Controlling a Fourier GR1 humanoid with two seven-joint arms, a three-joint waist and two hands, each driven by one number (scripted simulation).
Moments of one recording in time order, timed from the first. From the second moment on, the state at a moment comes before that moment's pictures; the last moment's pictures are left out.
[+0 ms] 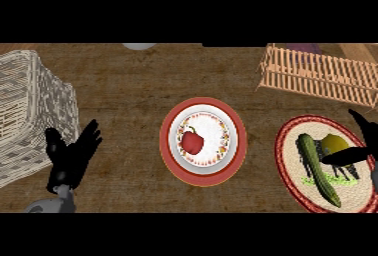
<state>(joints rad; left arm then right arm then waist) -0.05 0.17 0.06 -1.35 0.12 0.01 0.28 -0.25 -0.50 -0.12 -1.05 0.51 0.08 0.35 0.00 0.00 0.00</state>
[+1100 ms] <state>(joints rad) -0.06 0.18 0.09 -1.36 0.12 -0.01 0.31 -0.29 -0.35 0.03 -1.11 0.60 0.14 0.19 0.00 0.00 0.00</state>
